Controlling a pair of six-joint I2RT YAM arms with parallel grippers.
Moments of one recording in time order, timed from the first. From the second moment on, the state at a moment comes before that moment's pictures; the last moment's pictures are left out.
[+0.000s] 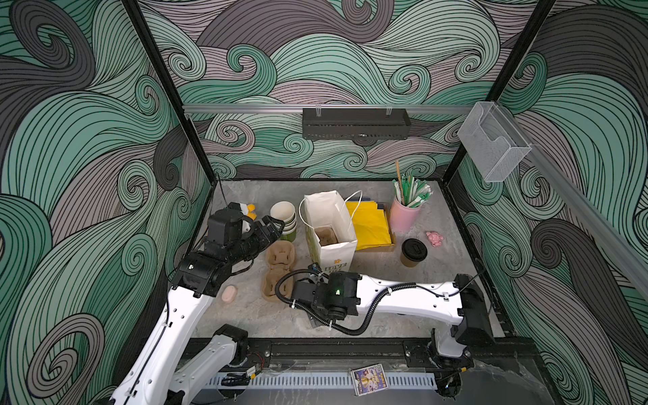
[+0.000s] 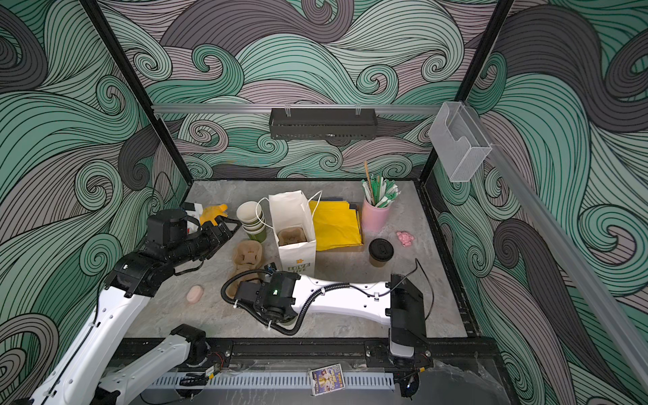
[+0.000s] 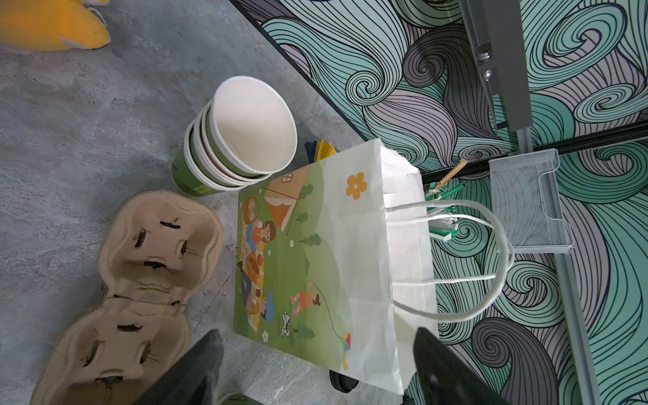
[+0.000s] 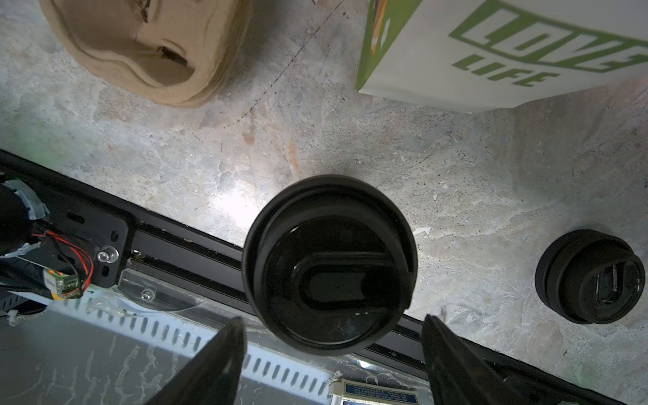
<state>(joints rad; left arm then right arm) -0.29 0.87 1.11 -0.80 0.19 -0.90 1.41 1.75 1.55 -1.22 0.23 0.95</state>
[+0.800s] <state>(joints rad) -0.29 0.87 1.10 -0.80 0.19 -0.91 1.37 1.79 1.56 -1.22 0.19 0.92</state>
